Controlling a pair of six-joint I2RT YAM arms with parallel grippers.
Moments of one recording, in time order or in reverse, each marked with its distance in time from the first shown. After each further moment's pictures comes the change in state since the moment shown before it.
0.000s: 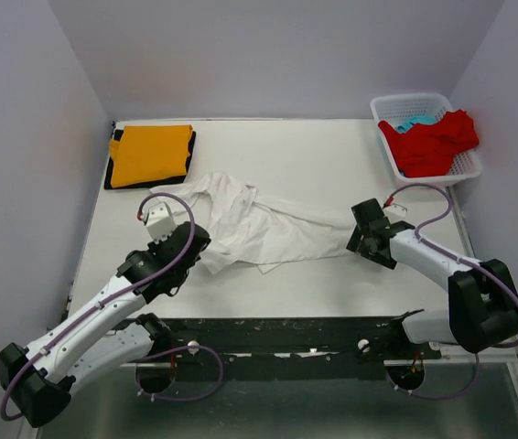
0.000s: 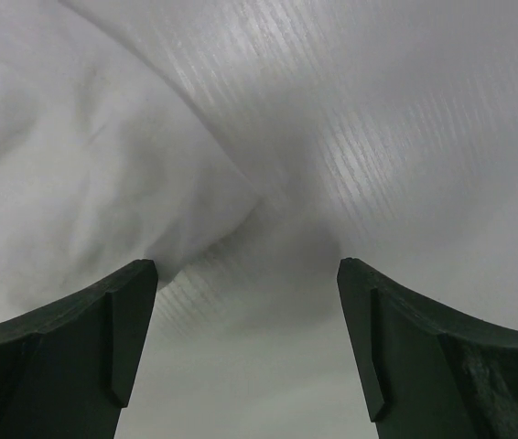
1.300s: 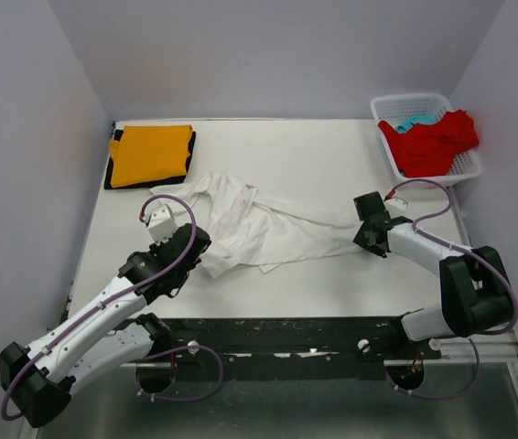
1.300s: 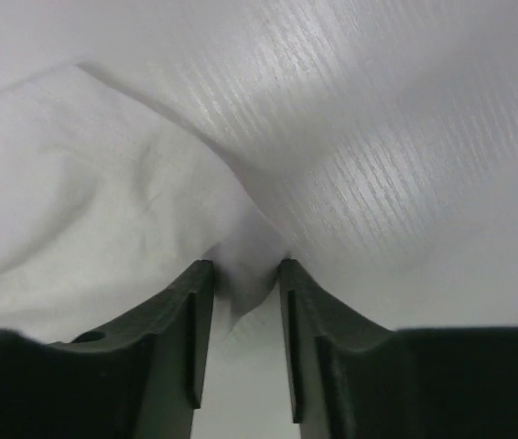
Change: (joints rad) left arm 0.002 -0.002 -0.030 0.015 0.029 0.007; right arm -0.056 0.105 0.020 0.142 -0.015 -0.002
